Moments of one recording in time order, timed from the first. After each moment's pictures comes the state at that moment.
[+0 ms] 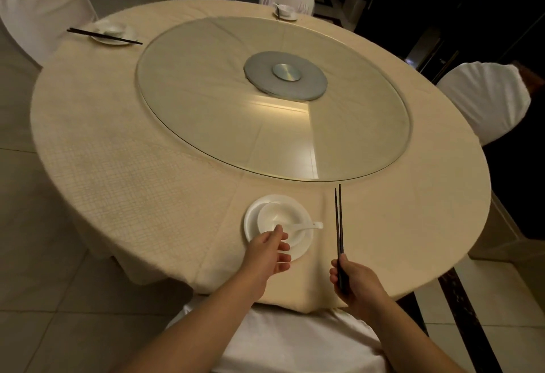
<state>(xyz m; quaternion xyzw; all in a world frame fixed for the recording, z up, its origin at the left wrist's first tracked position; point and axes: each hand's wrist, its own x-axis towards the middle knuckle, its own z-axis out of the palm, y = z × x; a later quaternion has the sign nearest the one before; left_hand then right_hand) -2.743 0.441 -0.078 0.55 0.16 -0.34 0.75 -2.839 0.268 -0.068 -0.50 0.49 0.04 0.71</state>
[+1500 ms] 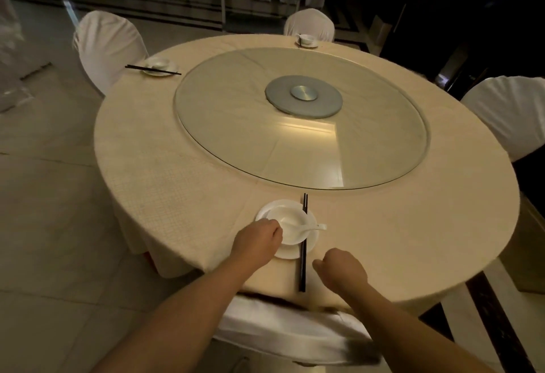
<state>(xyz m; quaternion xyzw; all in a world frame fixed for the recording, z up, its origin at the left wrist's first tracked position) -2.741 0.466 -0.052 0.94 -0.21 -0.07 0.25 -2.821 0.290 -0.050 -0.94 0.24 0.18 0.14</state>
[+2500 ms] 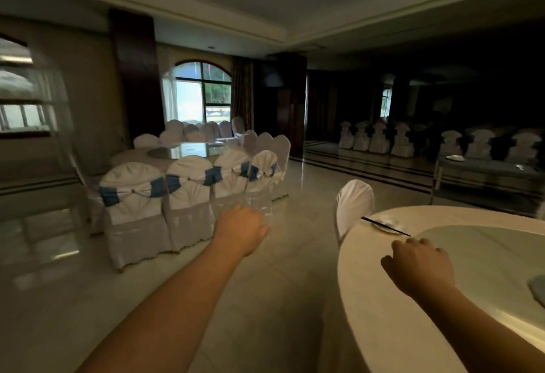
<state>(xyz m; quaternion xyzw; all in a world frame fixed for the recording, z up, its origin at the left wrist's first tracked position) -2.757 0.987 0.247 0.97 0.15 0.13 -0.10 -2.651 0.683 0.207 -0.98 -0.13 -0.18 -0.04</state>
